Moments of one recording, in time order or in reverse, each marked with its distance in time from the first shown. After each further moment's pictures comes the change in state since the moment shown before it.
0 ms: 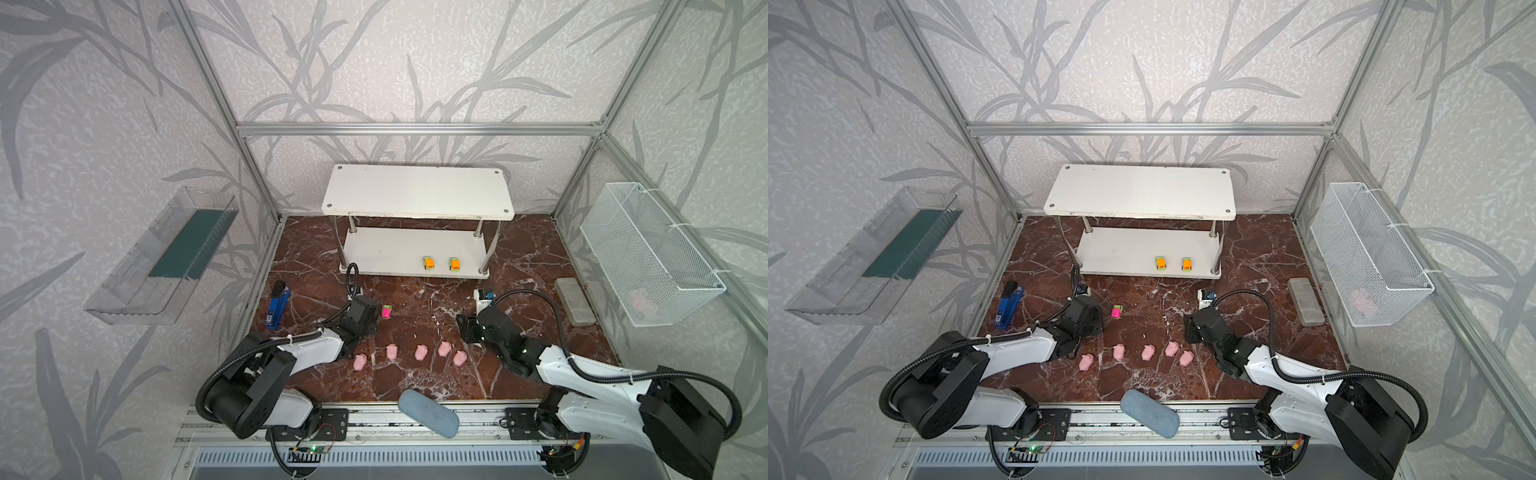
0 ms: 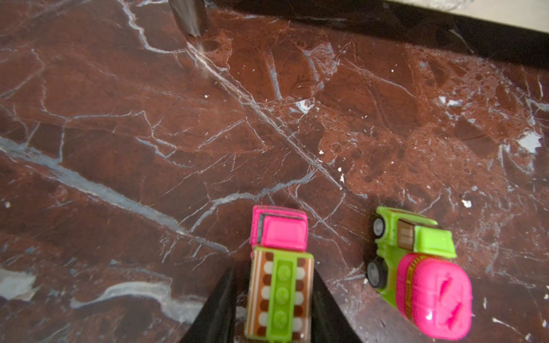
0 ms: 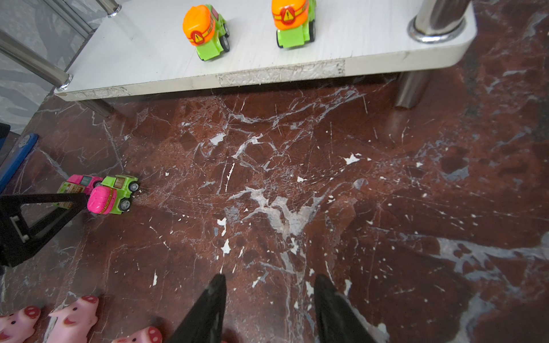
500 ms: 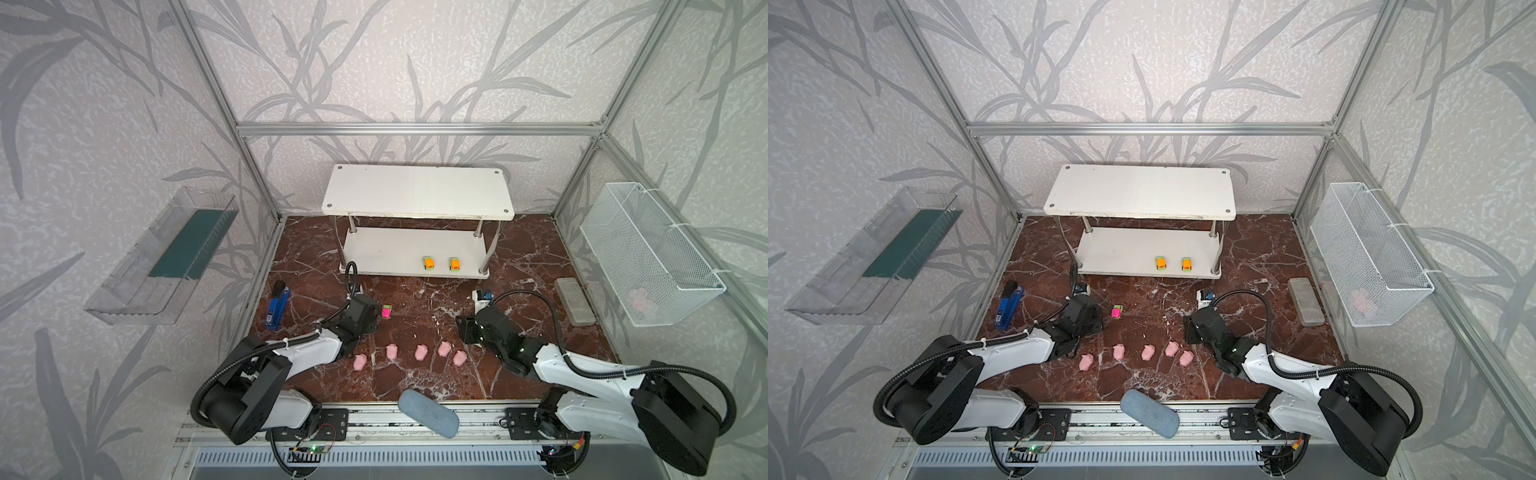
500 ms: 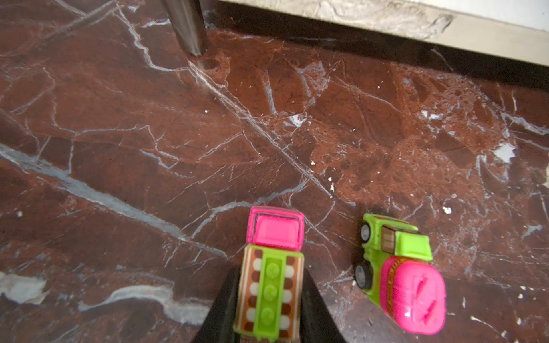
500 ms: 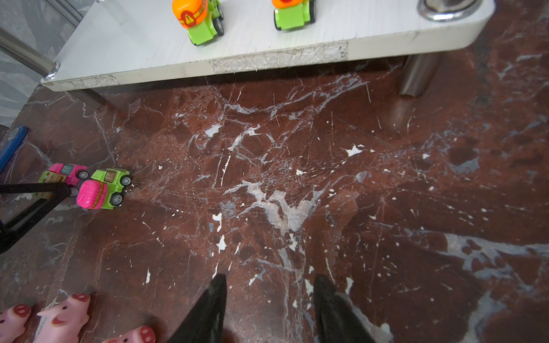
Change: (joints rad) left arm 0.000 -0.047 0.005 -0.014 0.000 -0.001; right arm -0.005 0.037 0.000 0.012 -0.014 0.003
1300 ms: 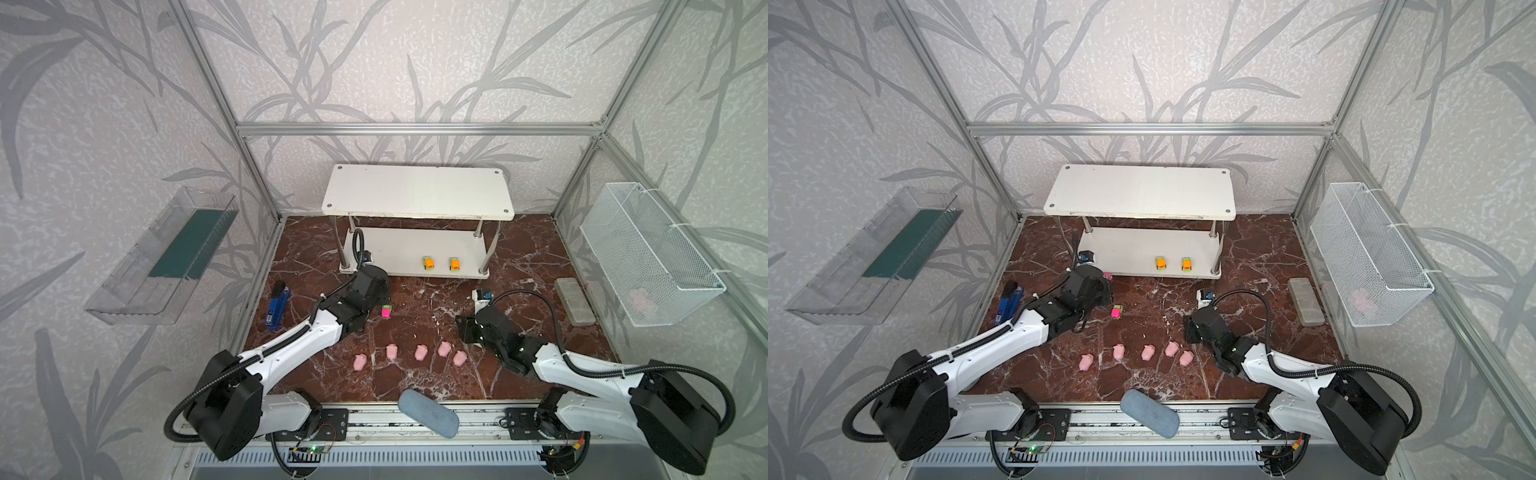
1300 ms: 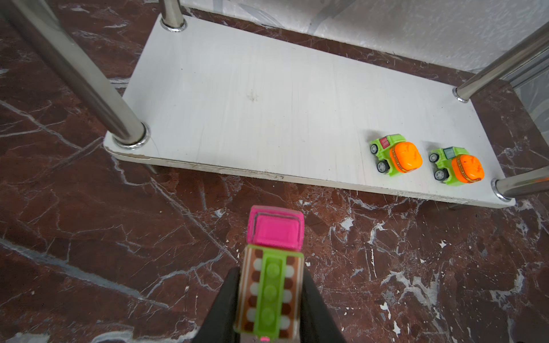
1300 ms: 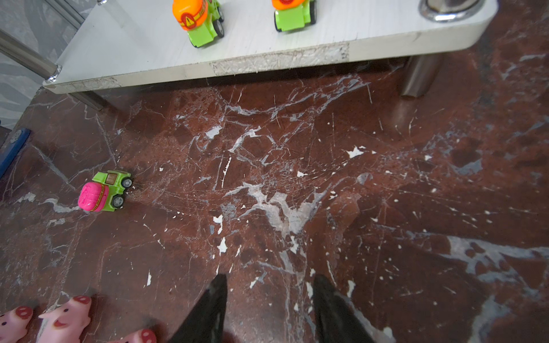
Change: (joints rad) left arm -0.075 -0.038 0.372 -0.280 -0.007 -0.030; right arm -0.006 0.005 0.000 0.011 -0.004 0.001
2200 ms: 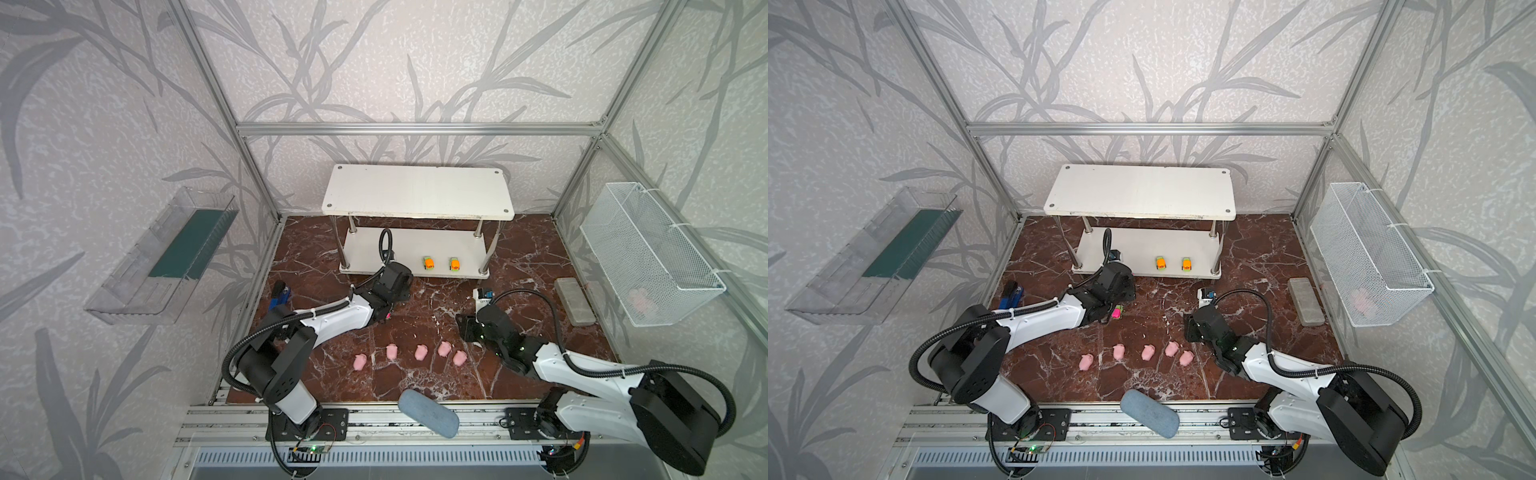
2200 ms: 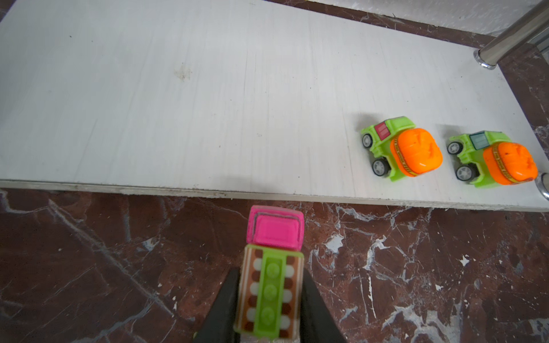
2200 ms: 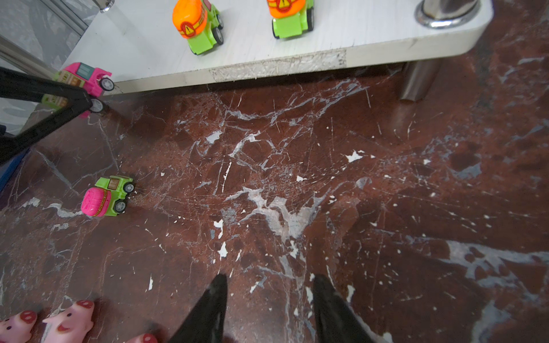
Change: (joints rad) left arm -0.048 0.312 0.101 0.188 -0.006 0.000; right arm -0.018 0.000 0.000 0.010 -0.018 -0.002
